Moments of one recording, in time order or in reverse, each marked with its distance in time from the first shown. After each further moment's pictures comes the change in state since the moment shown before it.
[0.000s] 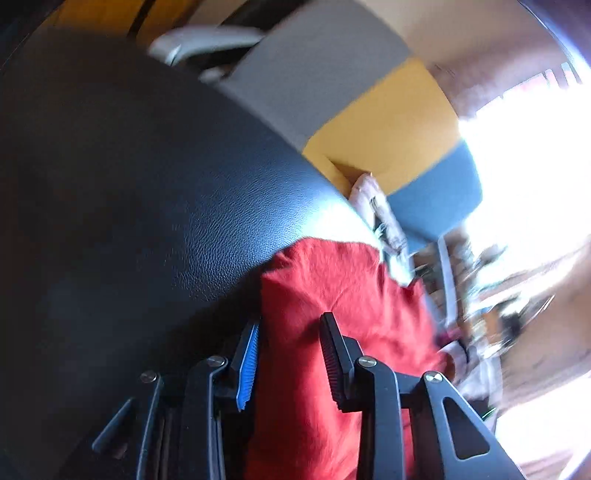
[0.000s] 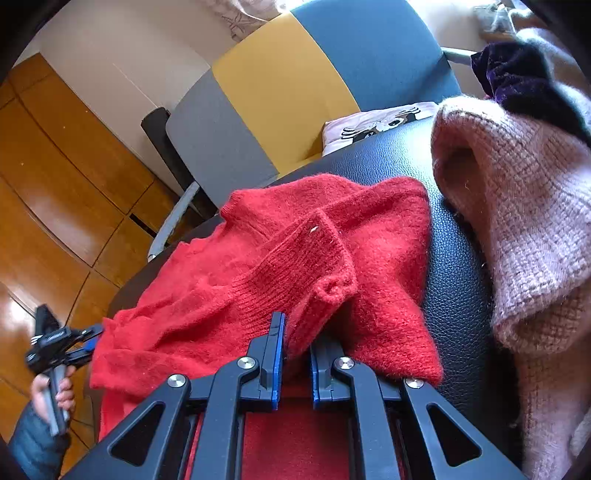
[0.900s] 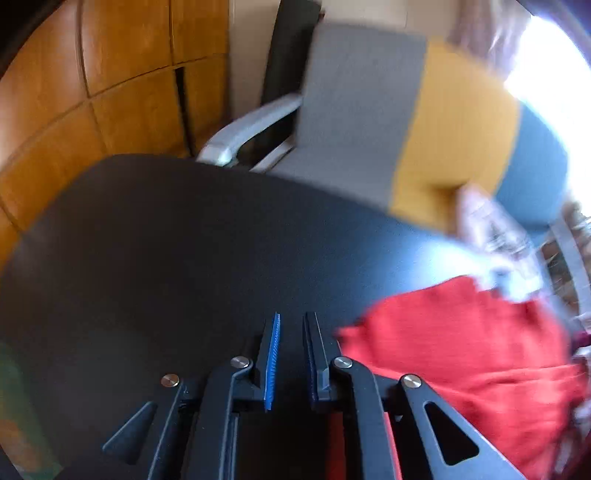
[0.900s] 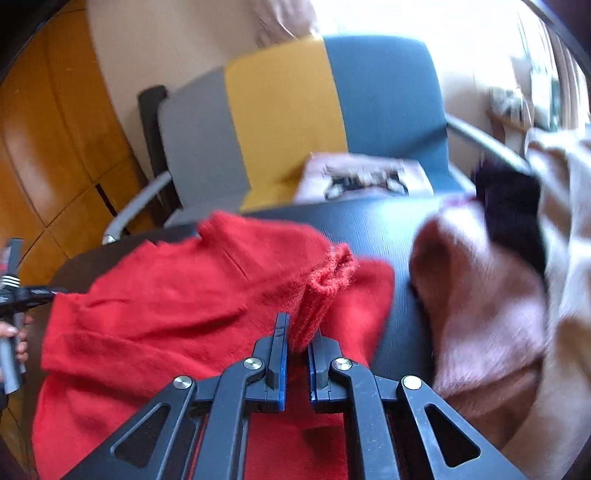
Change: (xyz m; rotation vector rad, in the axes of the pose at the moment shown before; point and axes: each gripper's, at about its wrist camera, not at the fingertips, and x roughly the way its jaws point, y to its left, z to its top) left arm -0.022 -0.073 -0.022 0.374 -0.283 0.550; right arm -0.005 0.031 0.022 -0.216 -0.036 -0.255
